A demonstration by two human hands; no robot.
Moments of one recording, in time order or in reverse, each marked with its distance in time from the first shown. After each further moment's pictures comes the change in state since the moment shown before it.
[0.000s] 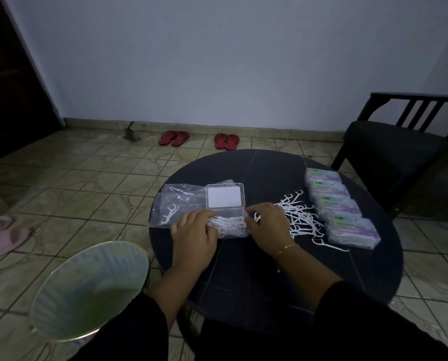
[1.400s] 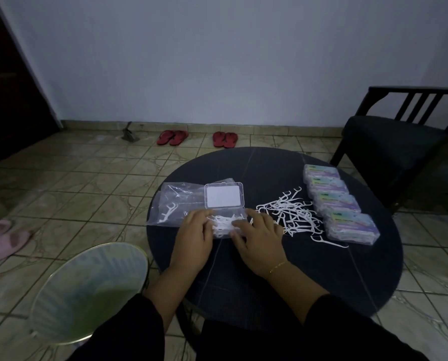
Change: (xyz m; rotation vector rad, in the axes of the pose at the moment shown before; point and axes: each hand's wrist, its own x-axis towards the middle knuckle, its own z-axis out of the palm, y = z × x) left_hand 0.002 -0.004 0.005 -0.266 -0.038 0.023; right_hand -0.035 -0.001 0.026 -0.187 0.016 -0.189
